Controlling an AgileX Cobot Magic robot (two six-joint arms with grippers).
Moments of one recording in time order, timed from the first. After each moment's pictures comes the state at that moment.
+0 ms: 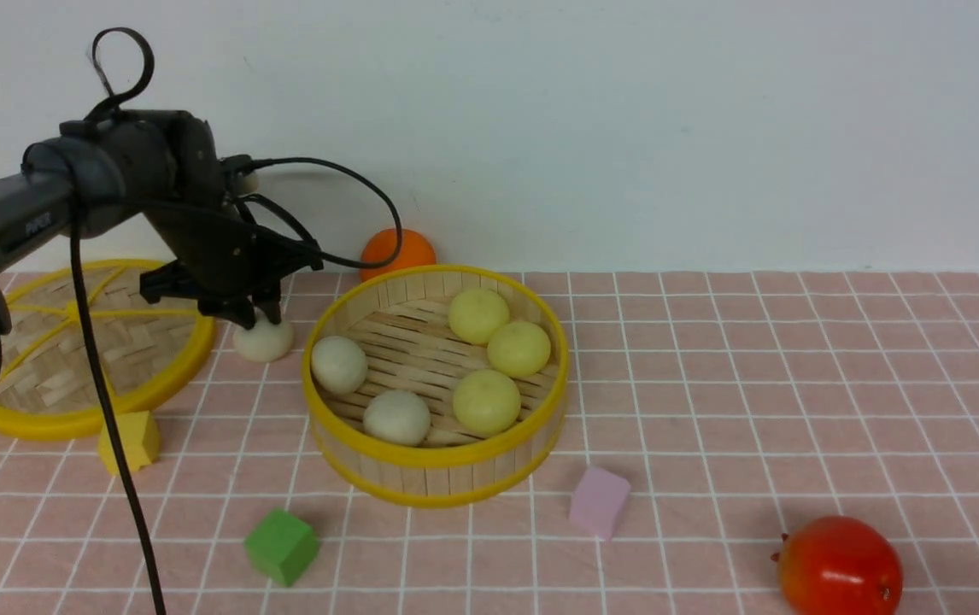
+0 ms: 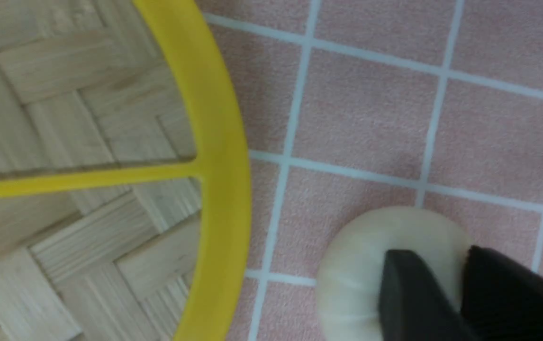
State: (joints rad) right arm -0.08 -0.01 0.02 0.05 0.39 -0.03; left arm -0.10 2.29 -1.92 -0.06 0.81 -0.35
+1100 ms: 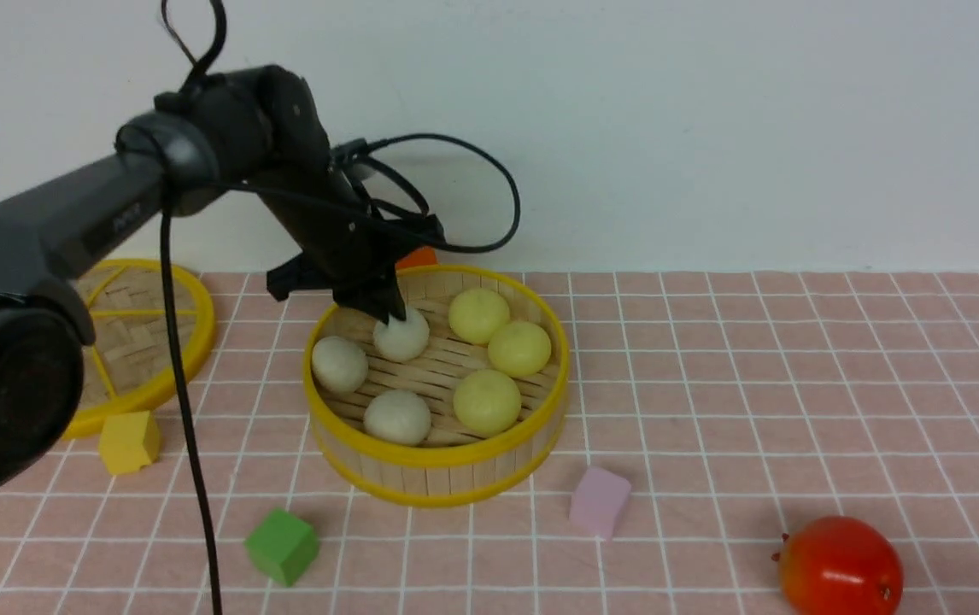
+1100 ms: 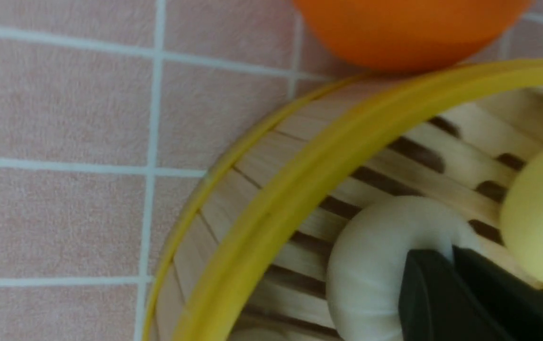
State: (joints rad) right arm -0.08 -0.01 0.02 0.05 0.39 -0.03; left arm -0.25 2.31 -2.08 -0.29 0.99 -0.37
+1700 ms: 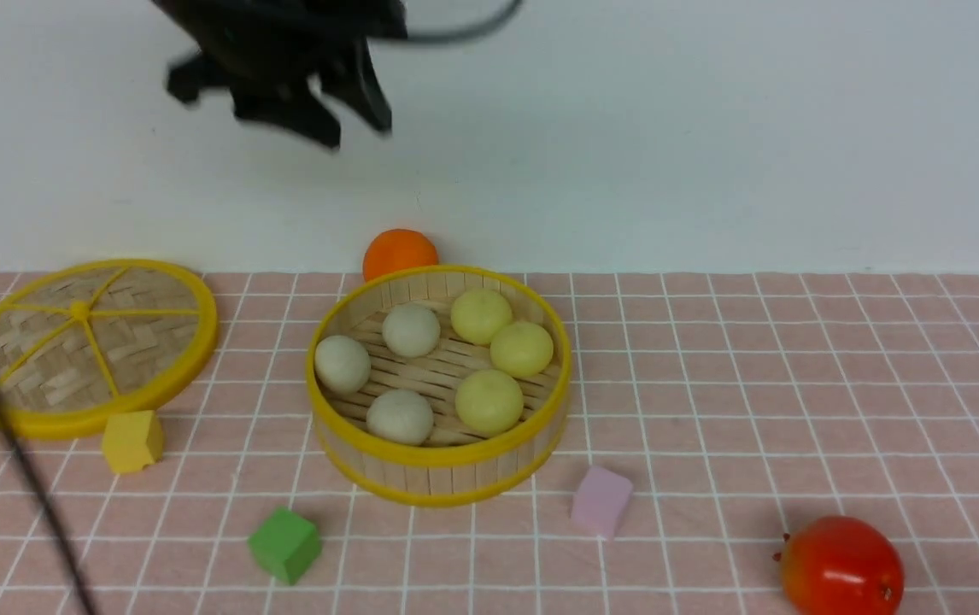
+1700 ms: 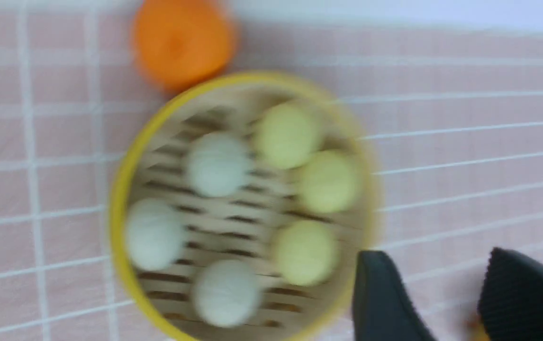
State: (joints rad) right arm -0.08 -0.01 0.02 0.05 0.39 -0.03; left arm -0.25 1.83 -2.13 -0.36 1.22 -0.26
